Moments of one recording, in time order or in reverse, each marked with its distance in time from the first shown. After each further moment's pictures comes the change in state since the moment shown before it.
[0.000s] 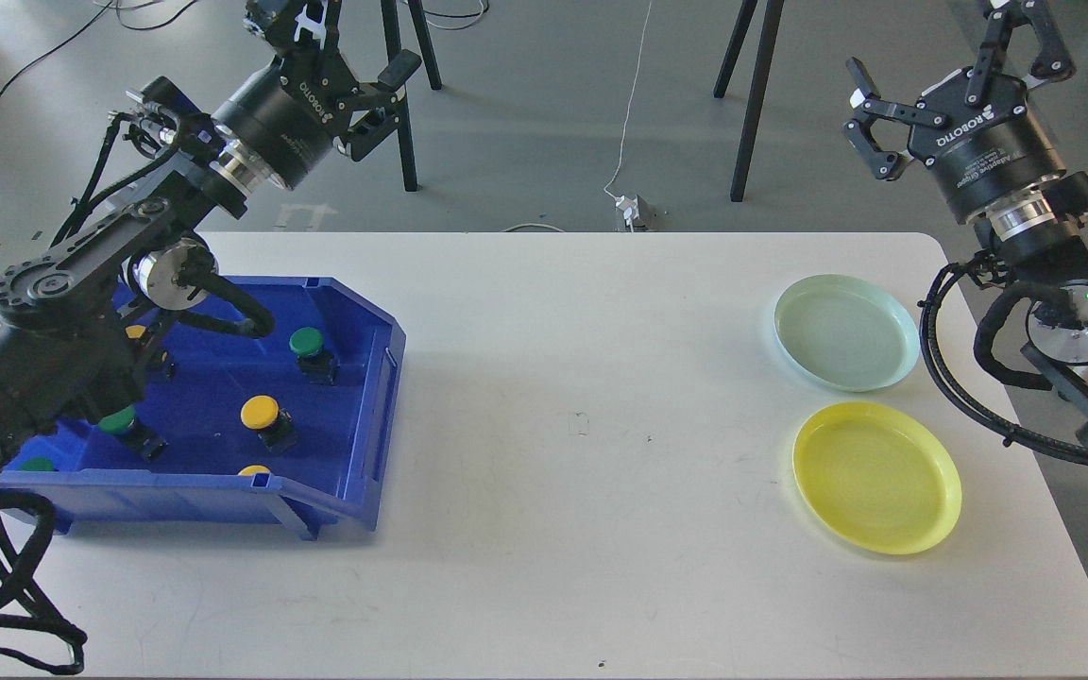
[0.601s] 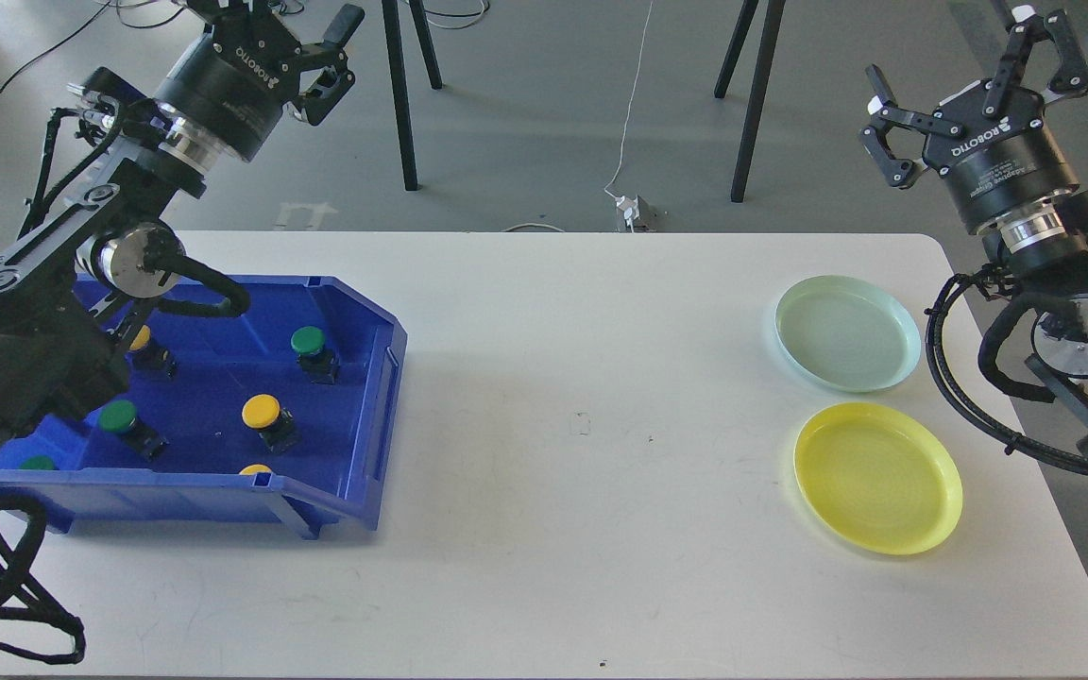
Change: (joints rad) left arm 0.039 0.024 -0.204 -0.147 -0.051 0.000 0.000; right arm -0.042 0.010 0.051 -0.001 -0.002 0.000 0.001
